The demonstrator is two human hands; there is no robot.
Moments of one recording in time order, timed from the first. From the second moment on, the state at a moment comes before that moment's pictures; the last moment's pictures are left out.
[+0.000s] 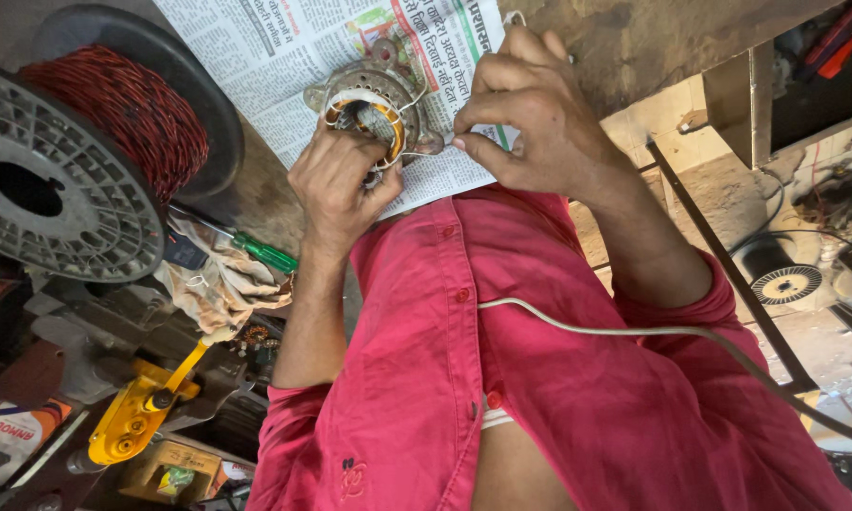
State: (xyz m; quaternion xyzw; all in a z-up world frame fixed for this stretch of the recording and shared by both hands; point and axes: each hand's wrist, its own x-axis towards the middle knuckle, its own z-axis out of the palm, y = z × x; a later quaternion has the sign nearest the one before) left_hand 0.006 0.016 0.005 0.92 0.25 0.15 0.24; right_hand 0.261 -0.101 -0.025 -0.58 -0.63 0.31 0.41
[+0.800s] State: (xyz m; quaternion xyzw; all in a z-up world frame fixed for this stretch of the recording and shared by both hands) left_hand -0.004 0.003 -0.010 0.94 0.21 0.20 0.20; right_hand 0.219 -0.100 0.002 -0.62 -0.71 0.13 0.30
